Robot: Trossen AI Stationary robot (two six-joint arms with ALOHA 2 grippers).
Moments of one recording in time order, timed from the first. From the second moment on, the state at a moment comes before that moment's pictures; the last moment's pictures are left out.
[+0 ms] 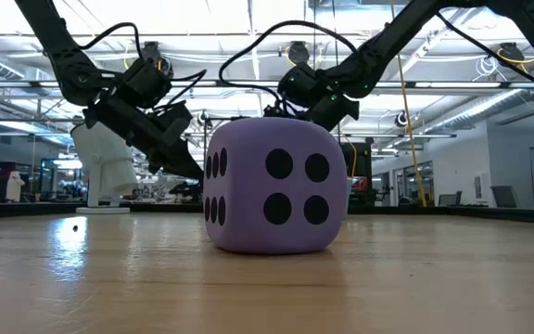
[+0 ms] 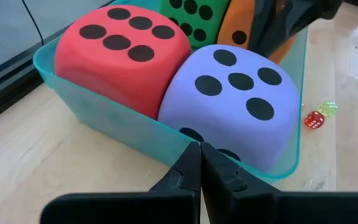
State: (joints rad) left arm 0.60 1.49 0.51 0.42 0.23 -0.02; right arm -0.45 1.94 1.25 -0.05 -0.28 -0.04
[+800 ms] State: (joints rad) left arm 0.70 1.61 0.60 0.42 0.32 -0.05; right arm -0.59 1.99 1.25 0.15 -0.26 -0.08
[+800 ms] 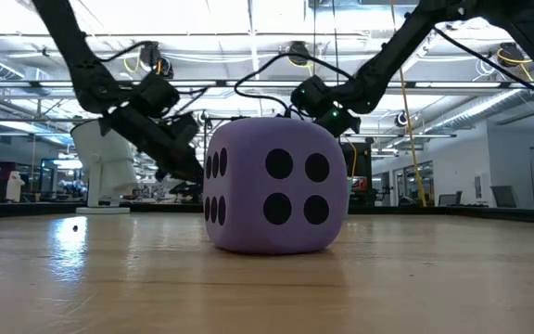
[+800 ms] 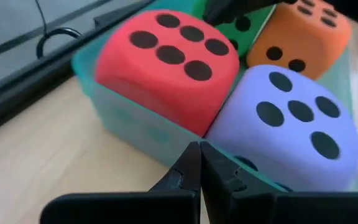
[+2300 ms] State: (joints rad) left arm 0.66 1.67 0.69 0.24 0.26 0.01; right arm -0.56 1.69 1.17 -0.39 0.19 -0.04
